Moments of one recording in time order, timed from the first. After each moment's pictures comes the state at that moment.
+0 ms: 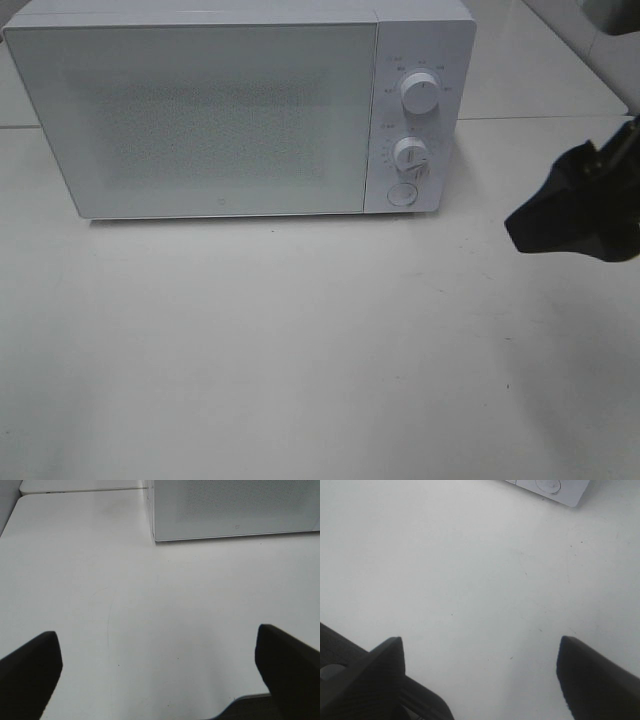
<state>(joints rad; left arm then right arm) 0.00 0.00 -0.52 -0.11 1.09 0.09 0.46 0.99 -0.80 0.08 0.78 -0.04</state>
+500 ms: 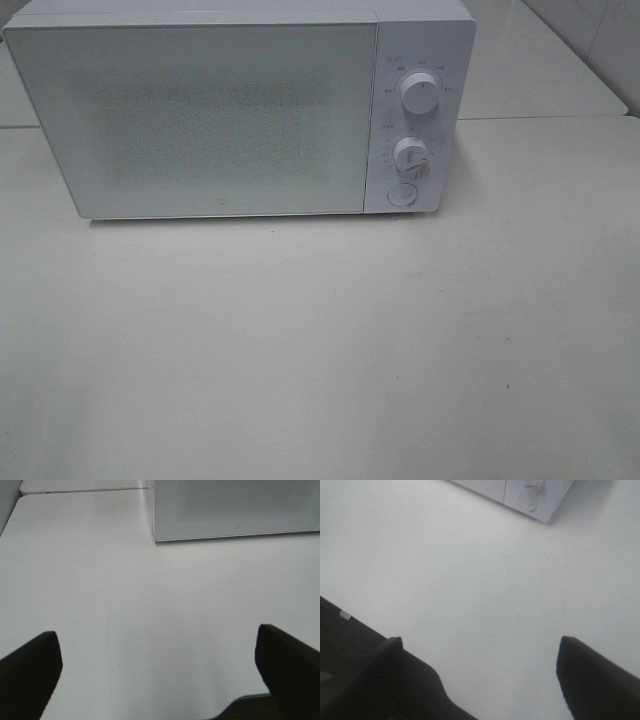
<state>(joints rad) 0.00 0.00 -0.52 -0.11 1.09 0.09 0.46 0.60 -0.78 0.03 0.98 -0.05</state>
